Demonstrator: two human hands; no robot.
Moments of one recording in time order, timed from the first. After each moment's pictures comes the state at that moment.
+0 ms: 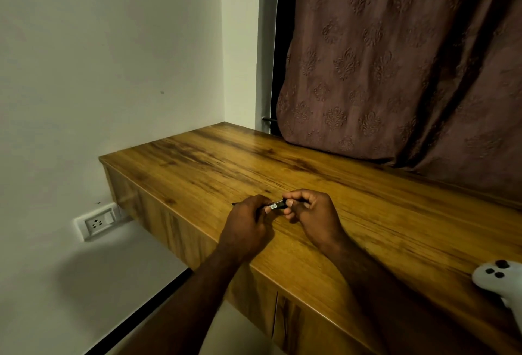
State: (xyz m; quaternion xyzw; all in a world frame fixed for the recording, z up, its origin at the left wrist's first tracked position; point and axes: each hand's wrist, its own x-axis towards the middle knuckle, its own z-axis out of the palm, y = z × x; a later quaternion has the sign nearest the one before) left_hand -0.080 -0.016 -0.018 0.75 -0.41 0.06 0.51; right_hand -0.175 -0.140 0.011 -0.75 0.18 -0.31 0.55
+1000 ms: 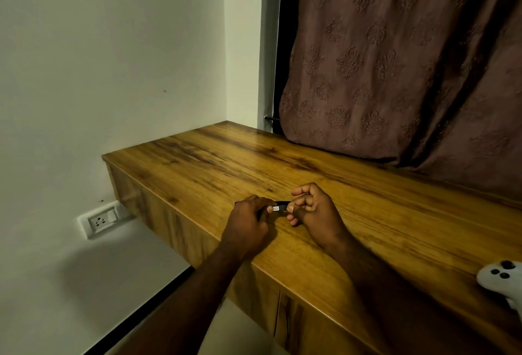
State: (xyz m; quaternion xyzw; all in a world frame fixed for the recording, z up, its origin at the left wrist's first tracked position) left_hand -0.079 -0.016 -0.016 0.76 -0.42 0.07 0.48; right_hand -0.178 -0.144 0.007 -0.76 0.15 -0.28 0.56
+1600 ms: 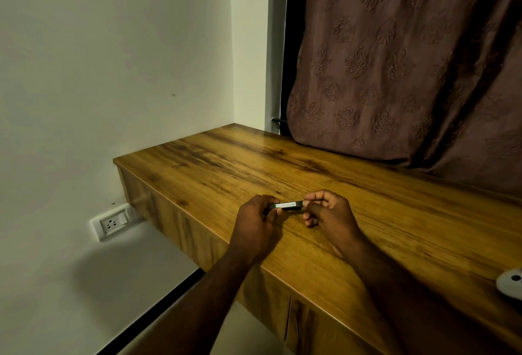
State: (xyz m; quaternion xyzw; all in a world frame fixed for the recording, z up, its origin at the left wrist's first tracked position) left_hand -0.081 -0.013 -0.014 0.75 -0.37 0.07 0.54; right_hand -0.172 -0.151 0.004 -0.68 0.21 -0.30 0.64
